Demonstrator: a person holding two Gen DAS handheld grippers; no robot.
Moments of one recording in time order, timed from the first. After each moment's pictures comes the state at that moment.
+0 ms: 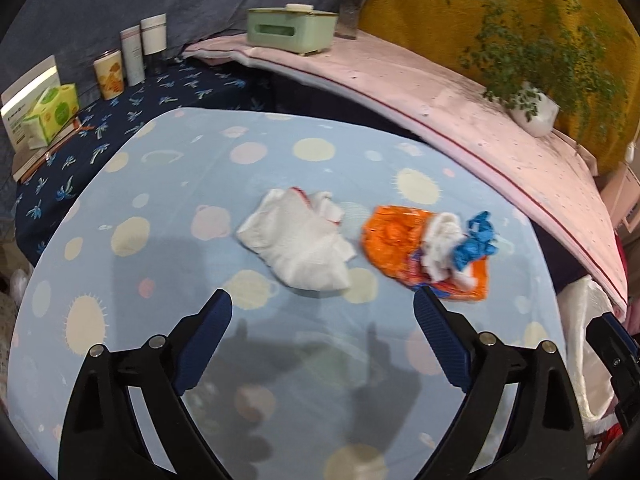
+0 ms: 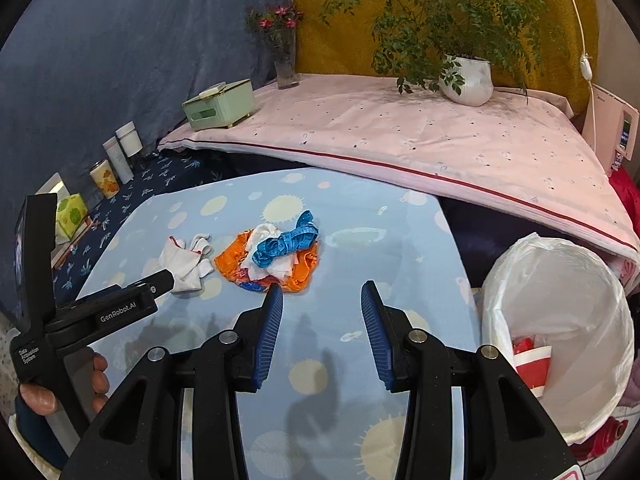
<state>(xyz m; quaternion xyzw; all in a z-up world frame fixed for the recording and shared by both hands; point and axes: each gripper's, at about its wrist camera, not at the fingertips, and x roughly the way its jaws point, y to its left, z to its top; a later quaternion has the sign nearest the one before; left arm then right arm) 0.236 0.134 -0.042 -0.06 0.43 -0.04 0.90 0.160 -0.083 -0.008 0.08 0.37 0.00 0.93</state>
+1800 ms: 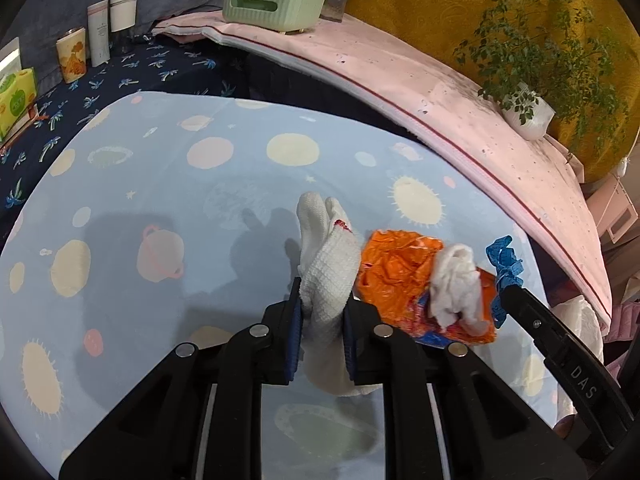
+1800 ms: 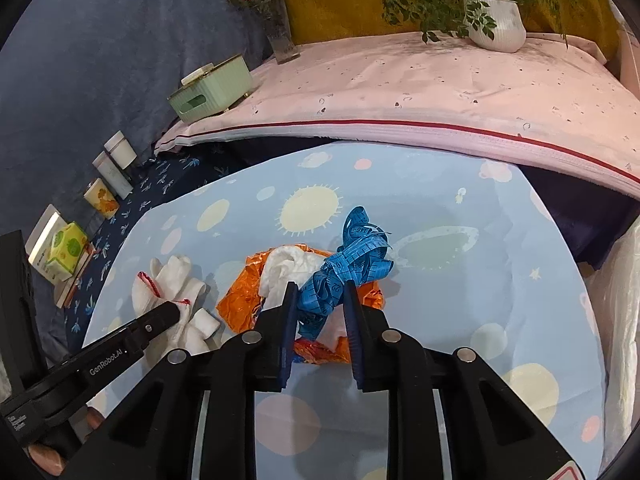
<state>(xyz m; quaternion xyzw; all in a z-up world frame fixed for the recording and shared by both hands) 0.292 0.129 -0.060 -0.10 0.45 -0.10 0.88 0.255 -0.064 -0.056 0.16 0.40 0.02 0.90</state>
